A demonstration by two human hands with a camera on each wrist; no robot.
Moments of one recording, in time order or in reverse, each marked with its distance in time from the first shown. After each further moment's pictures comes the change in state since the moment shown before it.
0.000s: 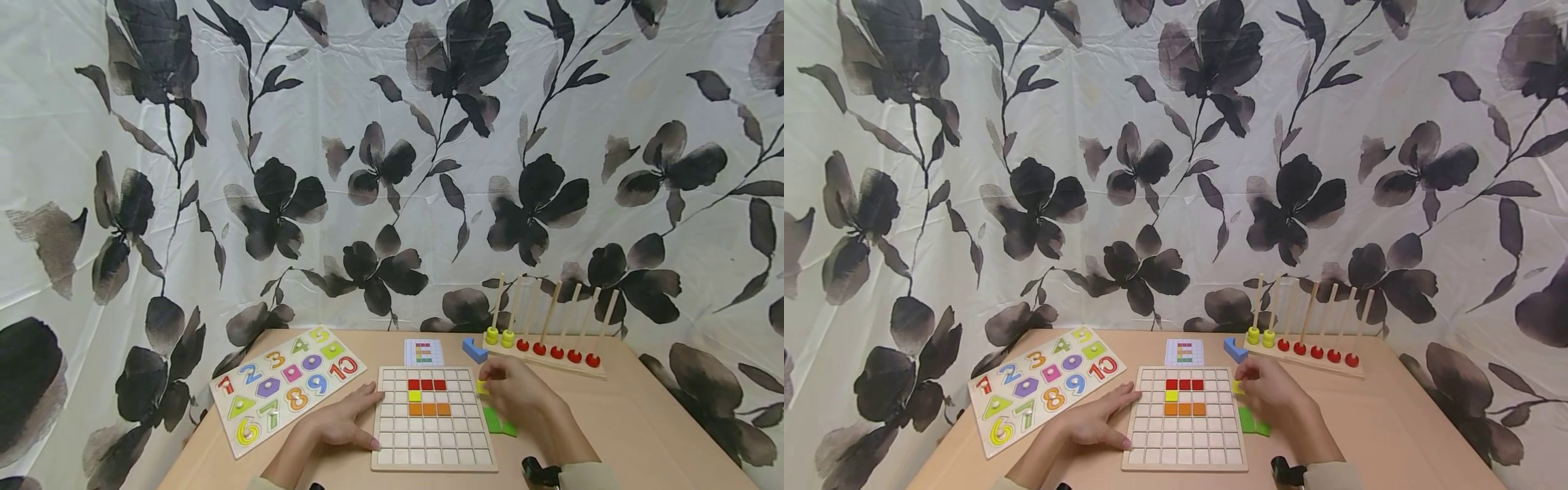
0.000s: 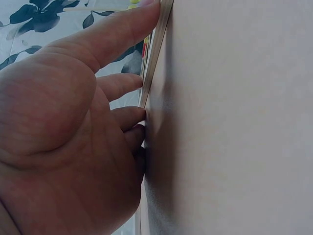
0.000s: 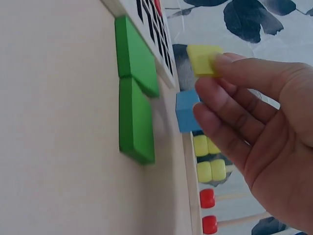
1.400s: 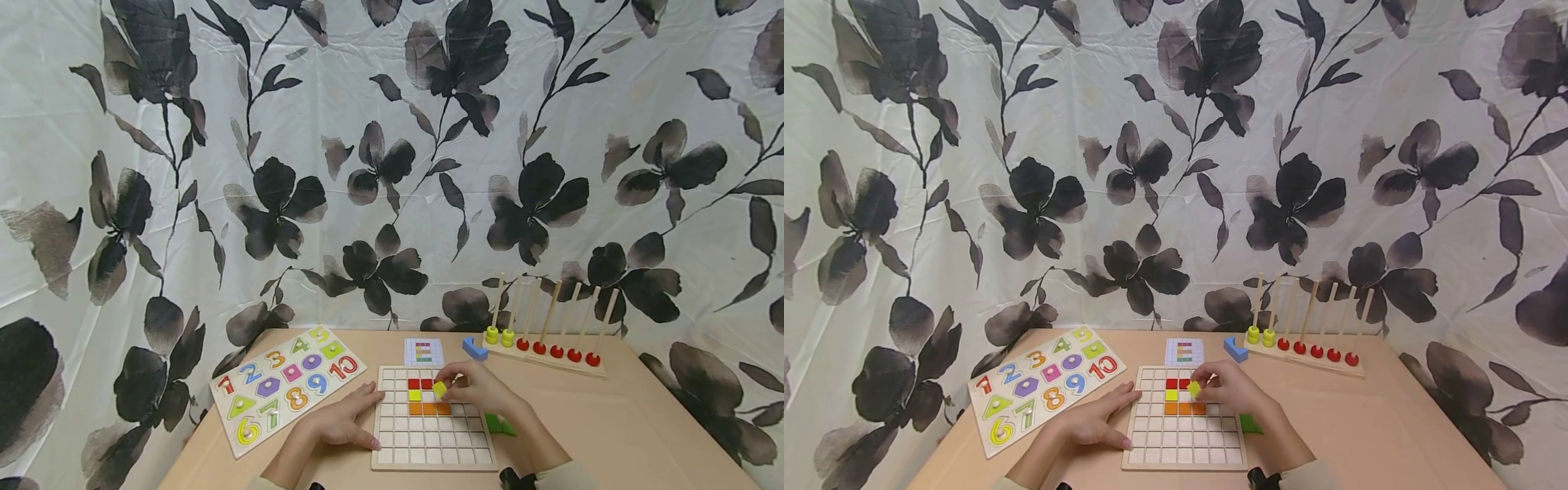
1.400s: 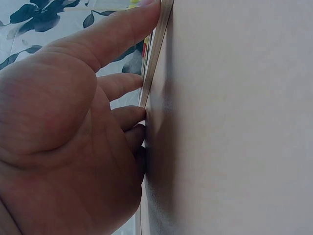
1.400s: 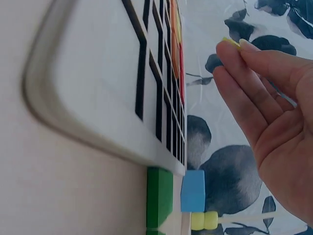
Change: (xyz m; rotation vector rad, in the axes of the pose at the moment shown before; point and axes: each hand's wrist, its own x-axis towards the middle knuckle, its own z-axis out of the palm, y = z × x) left_hand 0.000 0.001 0.000 -0.003 0.000 -0.004; right_hand 0.020 -0.044 0.051 0.091 -0.136 -0.214
